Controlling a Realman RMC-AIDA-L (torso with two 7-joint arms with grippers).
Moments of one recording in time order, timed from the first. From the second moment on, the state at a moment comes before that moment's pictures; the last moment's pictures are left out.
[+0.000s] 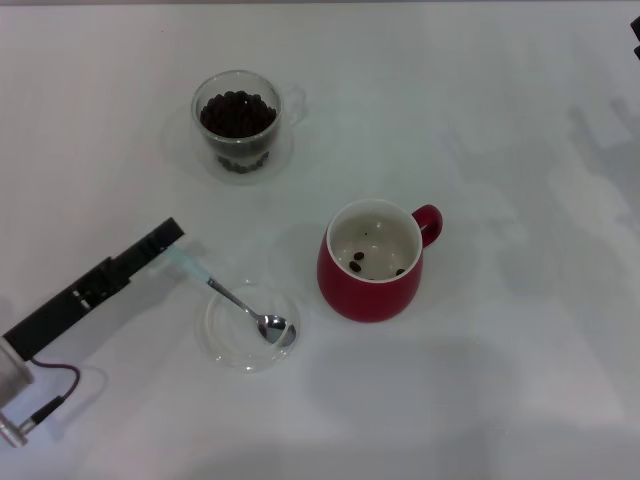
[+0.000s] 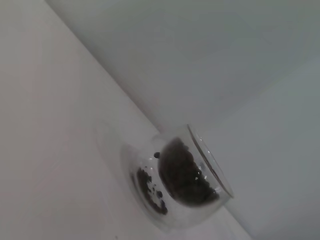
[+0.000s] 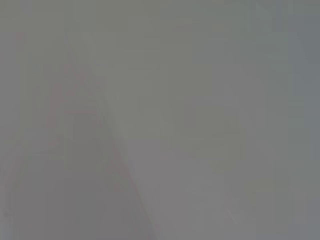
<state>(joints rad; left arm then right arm) -0.27 -2.06 1.41 0.14 0.87 1.33 -1.49 0.23 2.01 -2.02 -0.21 0.44 -1.39 0.66</state>
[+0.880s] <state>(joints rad) -0.30 -2.09 0.95 0.03 0.52 1.40 -0.61 0.24 2.02 -2.02 -0.19 0.44 -1.32 0.56</state>
